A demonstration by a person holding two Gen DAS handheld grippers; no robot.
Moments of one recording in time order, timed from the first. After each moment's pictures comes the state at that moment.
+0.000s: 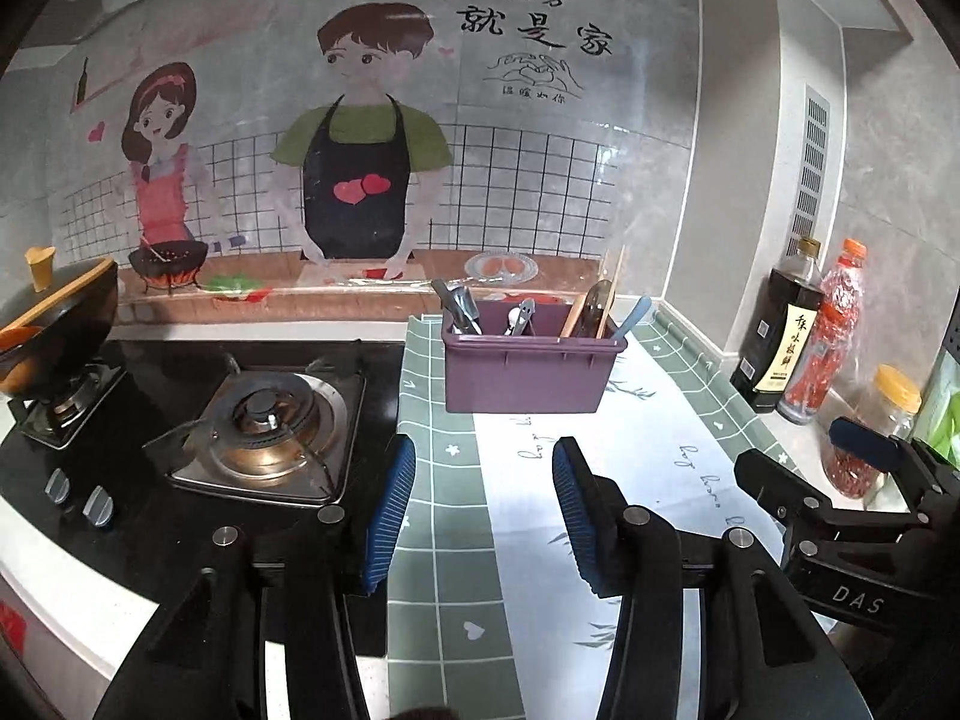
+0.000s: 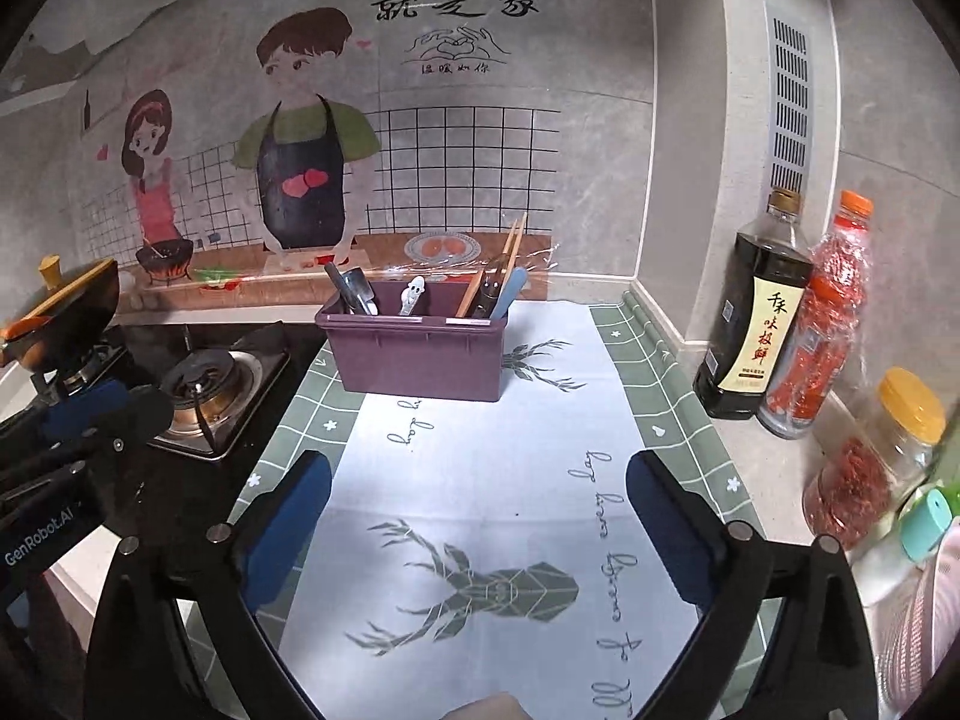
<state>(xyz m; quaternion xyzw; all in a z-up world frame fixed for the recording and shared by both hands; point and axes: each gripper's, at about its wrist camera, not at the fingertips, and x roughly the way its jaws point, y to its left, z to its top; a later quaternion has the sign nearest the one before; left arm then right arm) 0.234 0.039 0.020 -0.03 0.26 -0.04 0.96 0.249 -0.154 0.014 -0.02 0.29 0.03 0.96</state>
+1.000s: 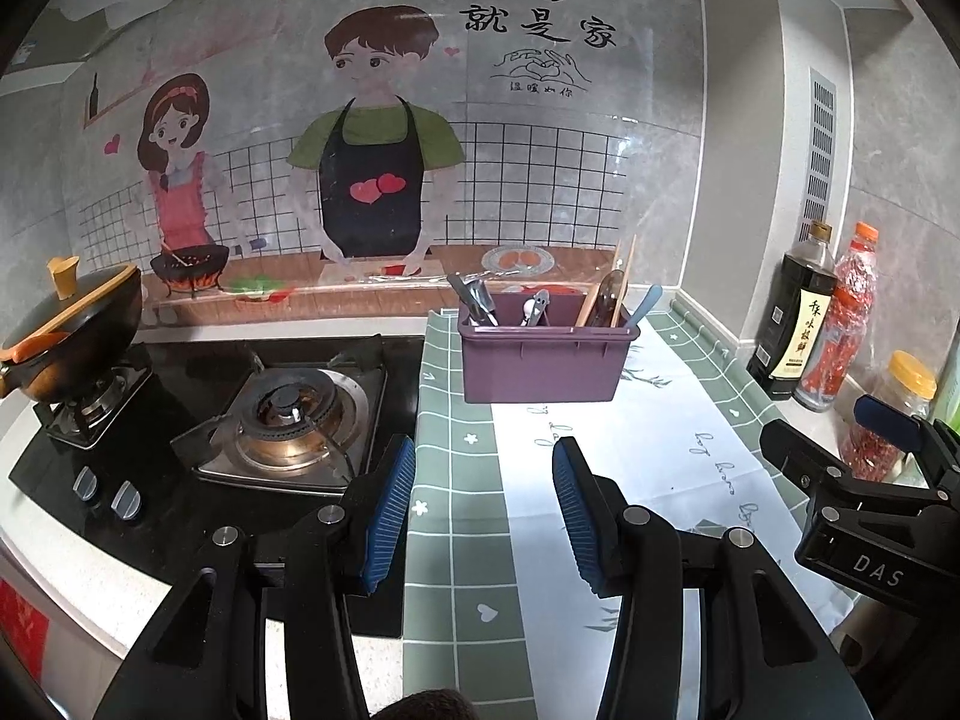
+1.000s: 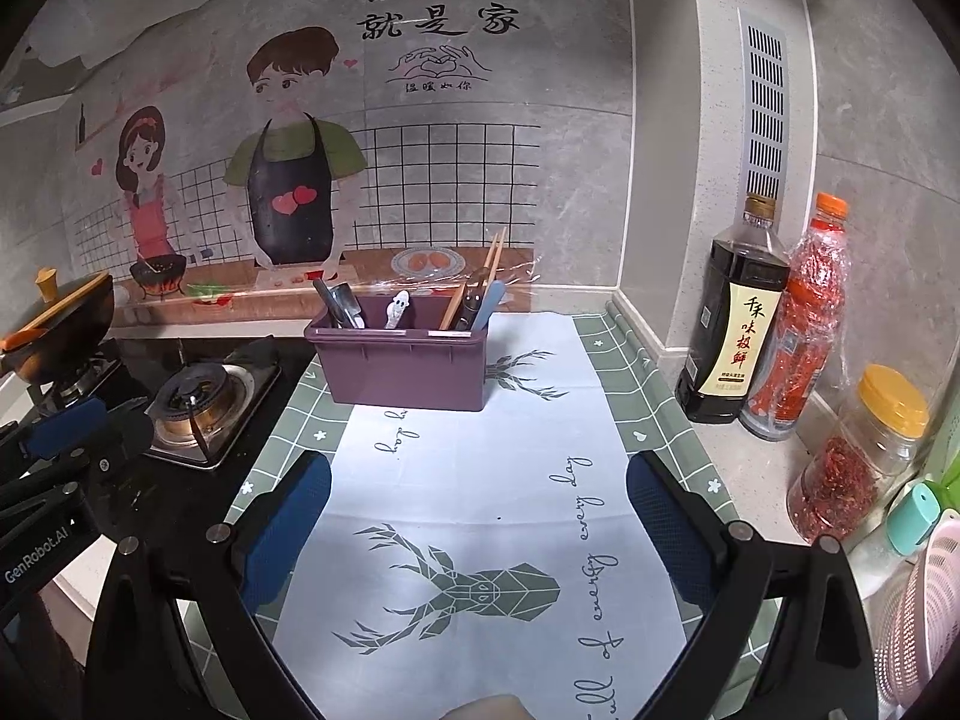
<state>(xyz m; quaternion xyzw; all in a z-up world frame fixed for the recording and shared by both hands) 0.227 0.030 0.024 -0.01 0.27 -0.02 0.96 0.242 -0.163 0.019 -0.02 0.28 0.02 0.96</state>
